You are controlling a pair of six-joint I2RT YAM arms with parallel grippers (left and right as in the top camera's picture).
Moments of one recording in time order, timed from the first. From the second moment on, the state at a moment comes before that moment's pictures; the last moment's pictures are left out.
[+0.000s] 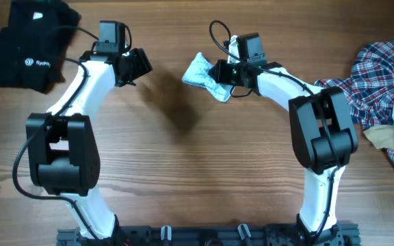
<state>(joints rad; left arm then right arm) -0.08 1.97 1.42 -0.52 0.12 -0.53 0.30 2.18 1.39 -0.12 -0.43 0.42</state>
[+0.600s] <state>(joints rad) -0.08 1.97 1.42 -0.52 0.13 -0.53 0.30 2.03 1.39 -0.32 -0.38 0.42</state>
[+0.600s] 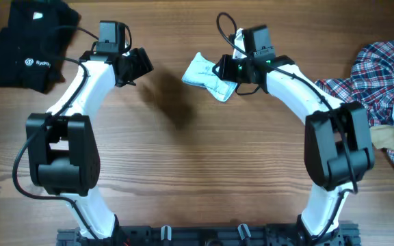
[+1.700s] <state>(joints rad) -0.22 2.07 1.41 -0.17 0.58 -0.34 0.30 1.65 1.40 -0.50 -0.36 0.39</state>
